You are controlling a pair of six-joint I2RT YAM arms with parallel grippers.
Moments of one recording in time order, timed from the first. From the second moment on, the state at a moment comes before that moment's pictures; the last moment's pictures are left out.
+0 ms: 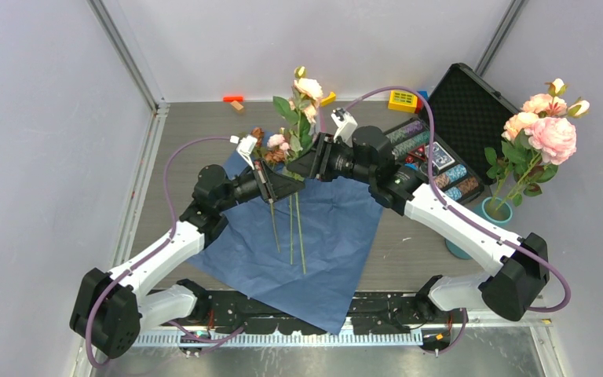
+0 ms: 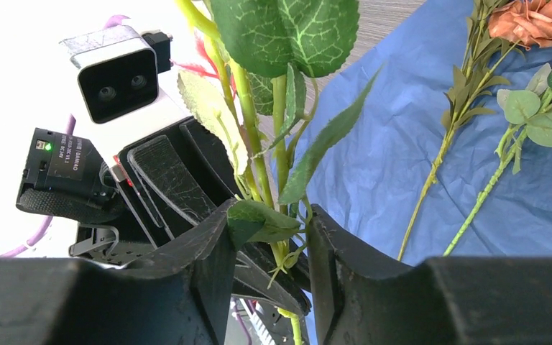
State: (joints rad) left arm -0.51 1.09 0.64 0.51 0.62 -0.87; right arm 0.73 1.32 1.16 -0.08 -0.27 0.80
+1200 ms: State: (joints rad) left arm -0.52 1.11 0.68 0.42 0.62 -0.82; right arm 0.74 1.29 1.17 -0.21 -0.13 0.68
